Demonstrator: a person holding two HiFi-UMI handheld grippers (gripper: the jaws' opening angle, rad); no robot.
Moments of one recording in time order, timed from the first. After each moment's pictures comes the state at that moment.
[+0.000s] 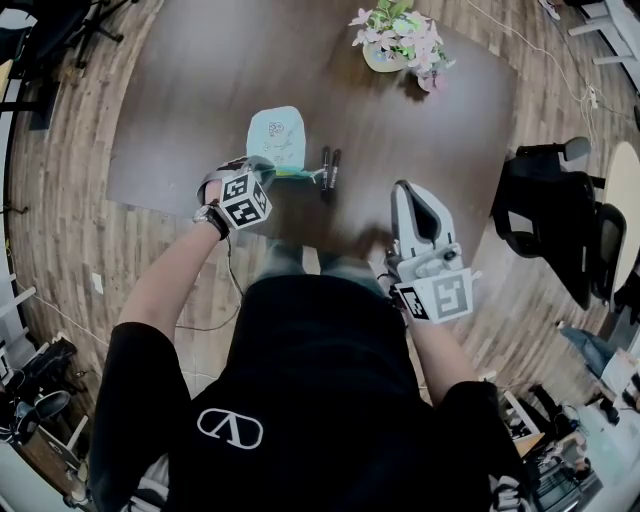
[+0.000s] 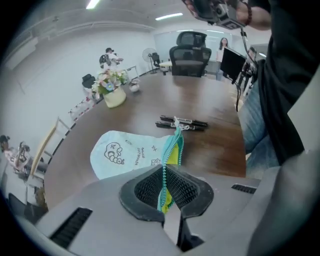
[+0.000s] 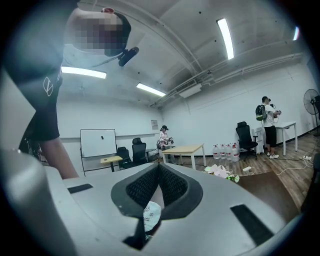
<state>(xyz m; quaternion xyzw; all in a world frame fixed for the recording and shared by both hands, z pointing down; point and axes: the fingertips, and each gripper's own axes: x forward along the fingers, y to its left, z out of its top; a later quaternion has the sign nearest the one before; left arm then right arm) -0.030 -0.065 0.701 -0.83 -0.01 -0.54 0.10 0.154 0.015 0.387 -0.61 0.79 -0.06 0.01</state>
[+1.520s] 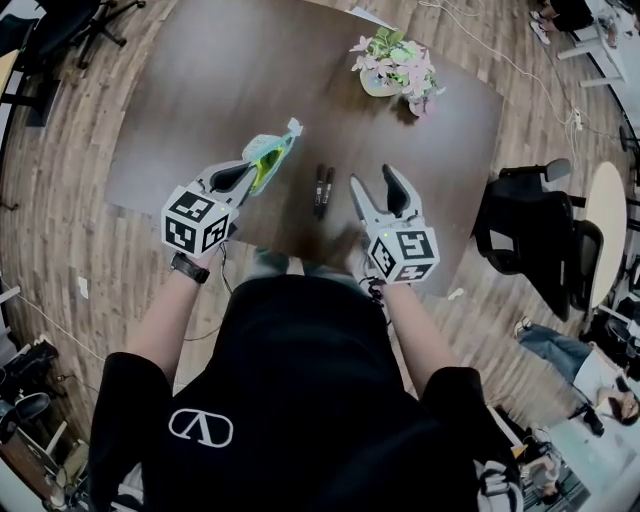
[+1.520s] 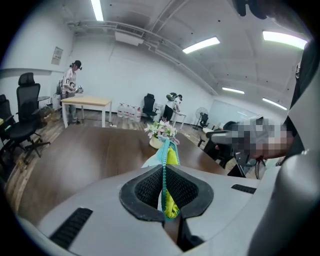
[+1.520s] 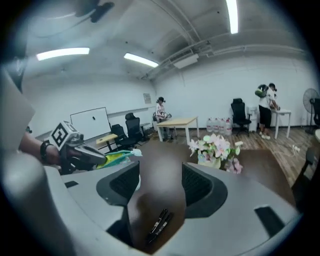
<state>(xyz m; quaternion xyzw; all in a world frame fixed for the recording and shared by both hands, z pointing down) -0.045 -0.102 0.492 -0.92 0.22 -0.26 -0.19 0.145 -0.043 0.463 -0.61 0.76 -0.19 -0.10</state>
